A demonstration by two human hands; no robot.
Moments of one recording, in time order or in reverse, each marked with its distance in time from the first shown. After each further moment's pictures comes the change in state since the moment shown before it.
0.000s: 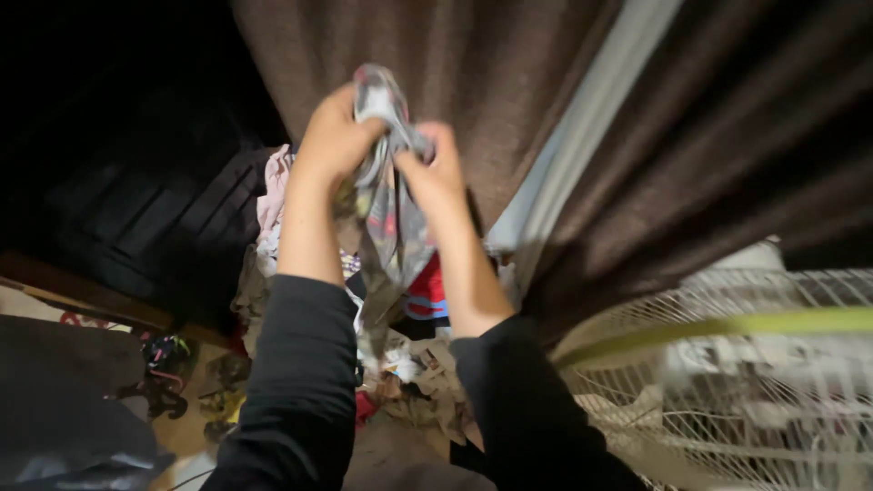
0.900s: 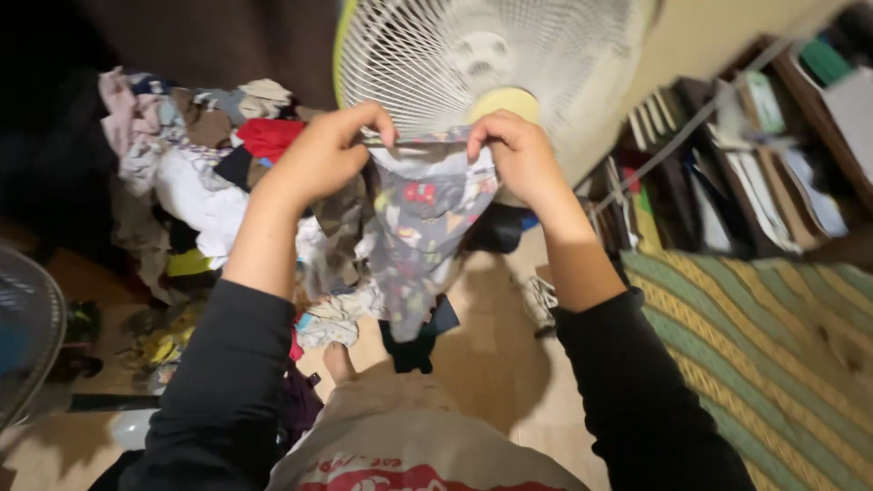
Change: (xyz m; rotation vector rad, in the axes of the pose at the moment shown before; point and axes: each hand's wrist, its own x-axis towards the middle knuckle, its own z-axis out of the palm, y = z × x) left_hand -0.359 0.207 0.126 0.034 -0.648 0.278; right_hand -0.362 -0.251 -0.376 -0.616 -0.211 -0.245
